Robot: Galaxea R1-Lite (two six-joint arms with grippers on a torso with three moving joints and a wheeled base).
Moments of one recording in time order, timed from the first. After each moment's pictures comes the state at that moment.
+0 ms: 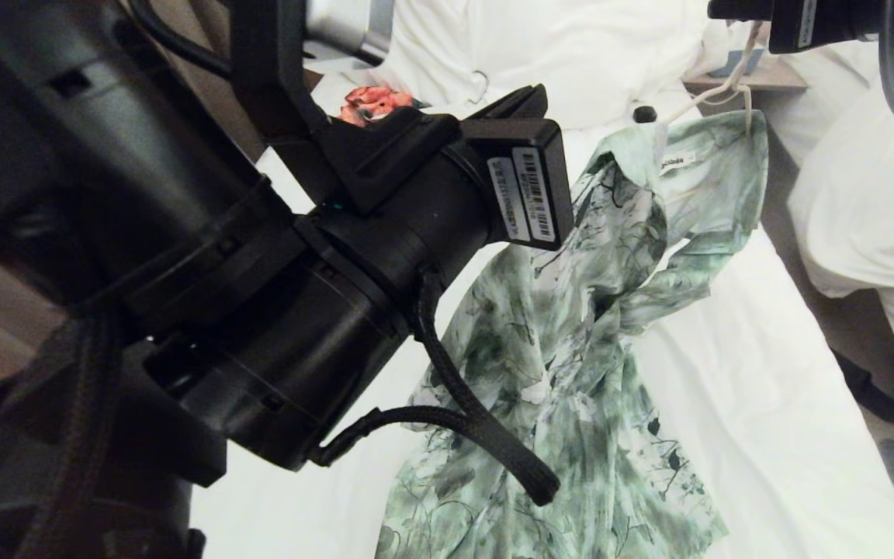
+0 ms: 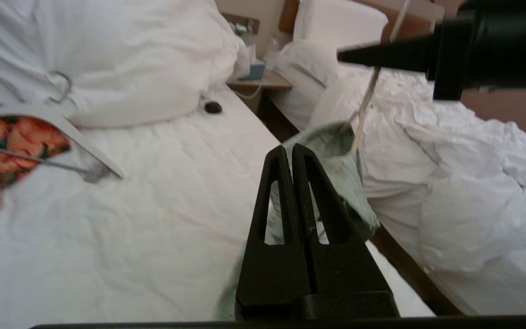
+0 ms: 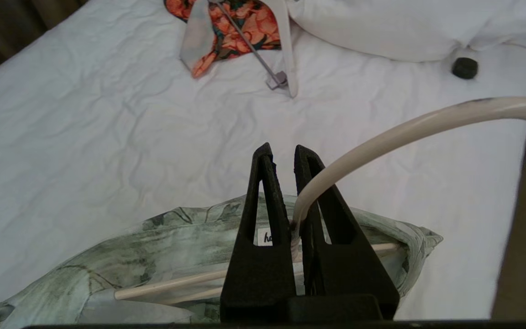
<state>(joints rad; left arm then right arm) -1.08 1.62 -1.01 -1.06 0.38 0.16 0.50 1.62 -1.96 0.32 -0.13 -0.19</state>
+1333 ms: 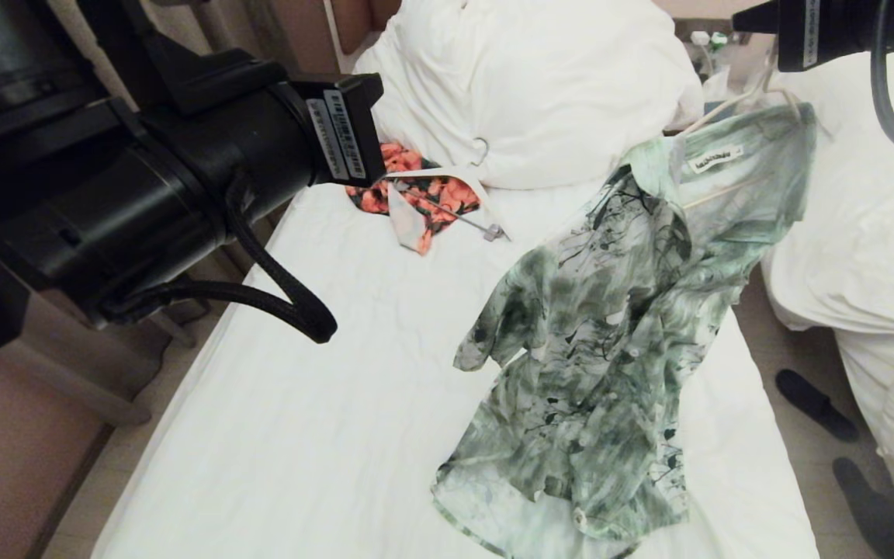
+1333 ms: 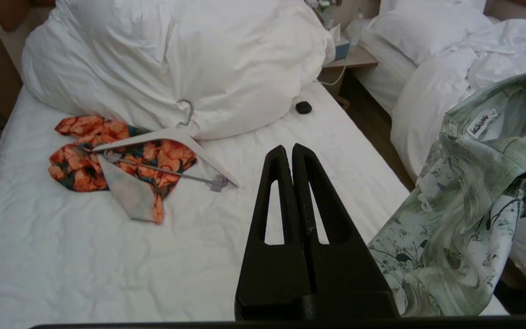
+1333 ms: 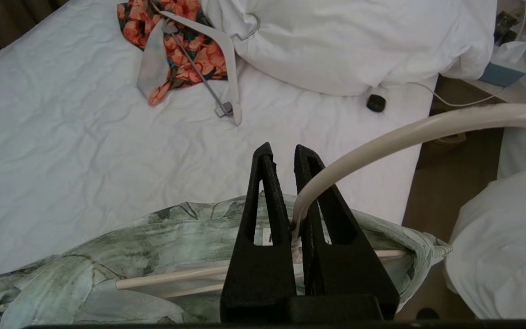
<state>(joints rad) -0.81 1.46 -1.09 -0.64 0.34 0.19 0.45 1.63 -1.96 0.32 -0.20 -0.30</state>
